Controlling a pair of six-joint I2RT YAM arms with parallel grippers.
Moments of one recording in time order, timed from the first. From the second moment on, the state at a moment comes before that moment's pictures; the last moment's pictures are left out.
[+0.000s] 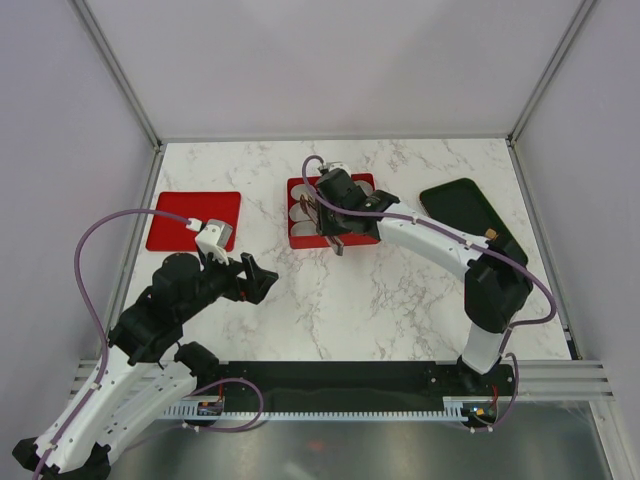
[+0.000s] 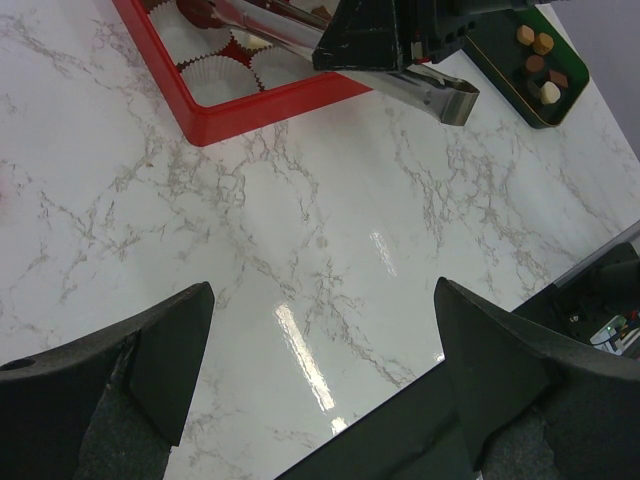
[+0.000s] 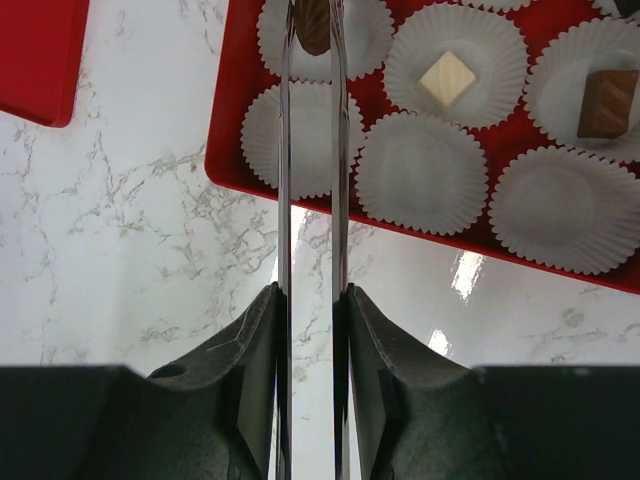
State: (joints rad) left arm -0.60 0.51 0.76 -0.63 0.03 -0.37; right arm 0.78 1.79 1.49 -0.53 0.16 0.54
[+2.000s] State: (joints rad) left arm -0.60 0.55 0.75 -0.63 0.06 -0.37; right arm 0.37 1.21 1.10 -0.99 0.33 0.55
